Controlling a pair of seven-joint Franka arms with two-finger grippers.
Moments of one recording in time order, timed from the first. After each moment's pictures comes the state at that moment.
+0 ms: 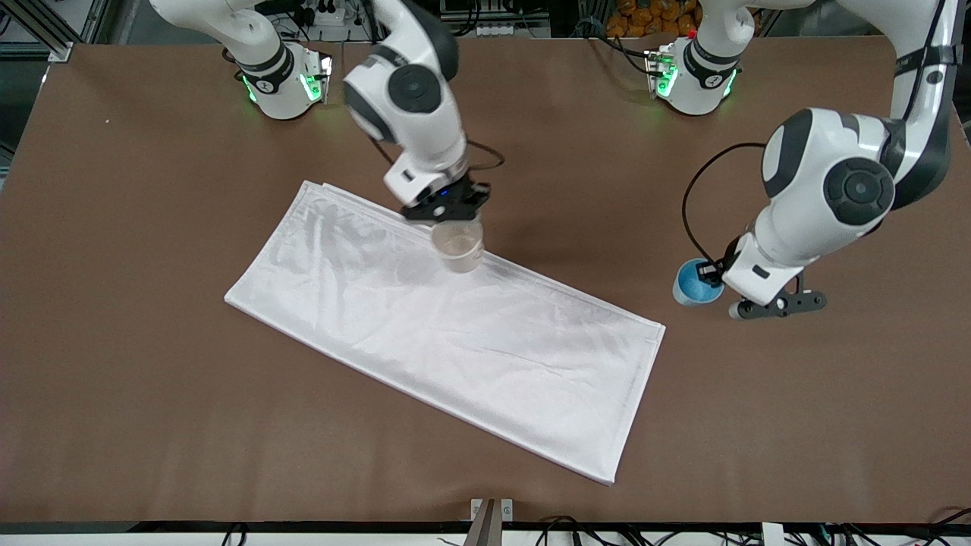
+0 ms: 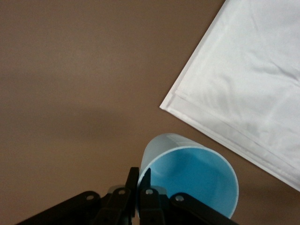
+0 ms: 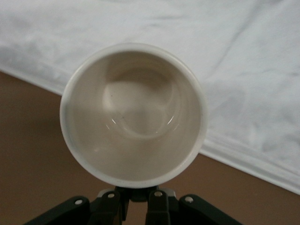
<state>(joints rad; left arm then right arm) -0.17 0.20 -0.09 -1.84 0.02 2.00 -0.36 0.53 0.35 0.35 -1.78 -0.05 2.17 0.90</state>
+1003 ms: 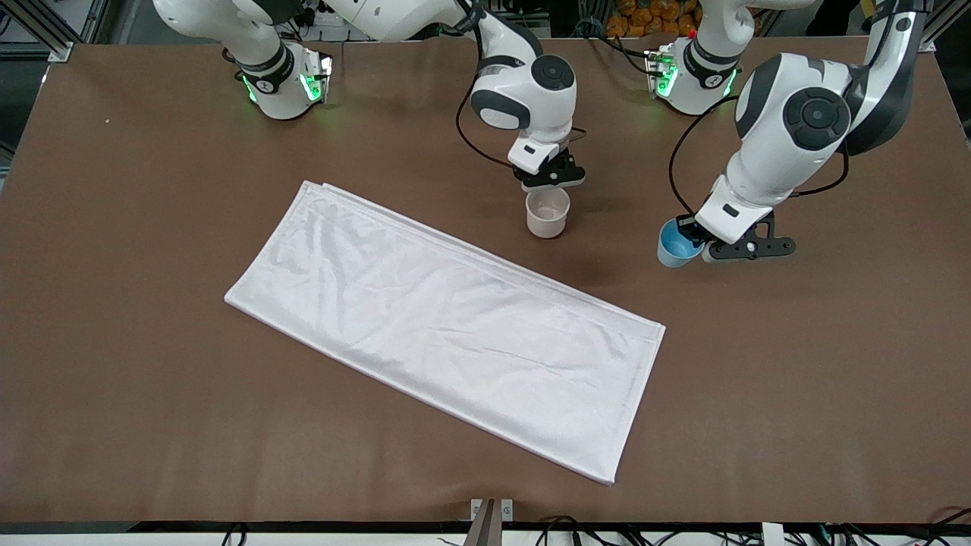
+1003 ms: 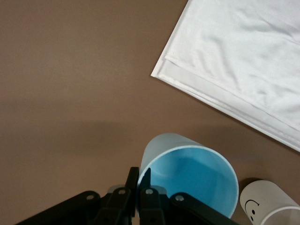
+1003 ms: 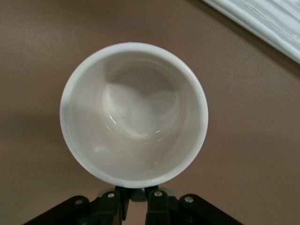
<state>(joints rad) -0.18 0.01 -0.14 -2.11 0.02 2.11 -0.36 0.87 0.74 0.31 -1.53 -0.27 2.27 1.13</state>
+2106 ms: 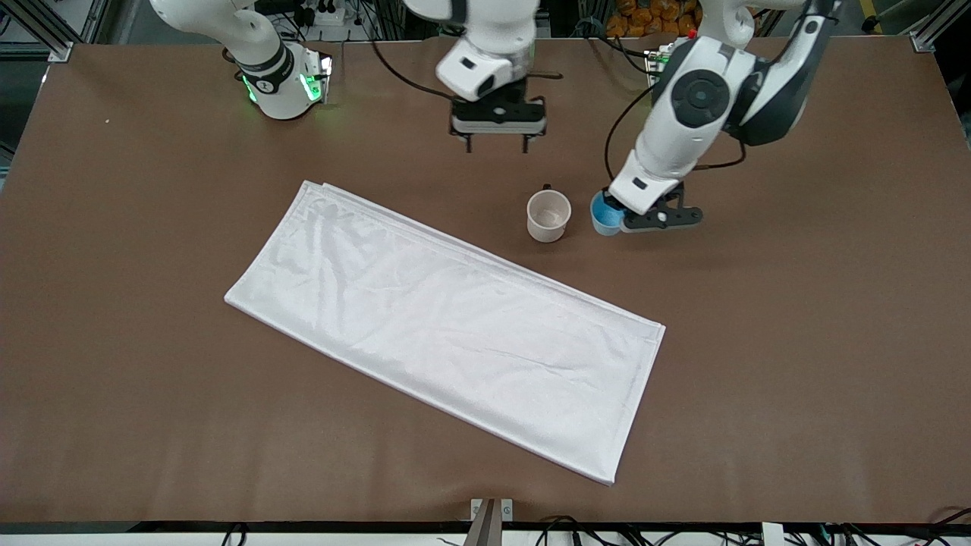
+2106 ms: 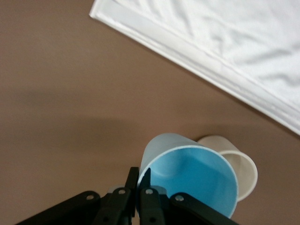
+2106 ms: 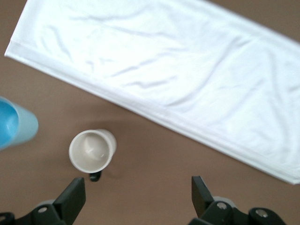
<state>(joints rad) -0.19 0.01 -0.39 -2.18 -0.03 2.11 -0.62 0.59 0.30 0.43 -1.45 -0.25 1.77 1.04</state>
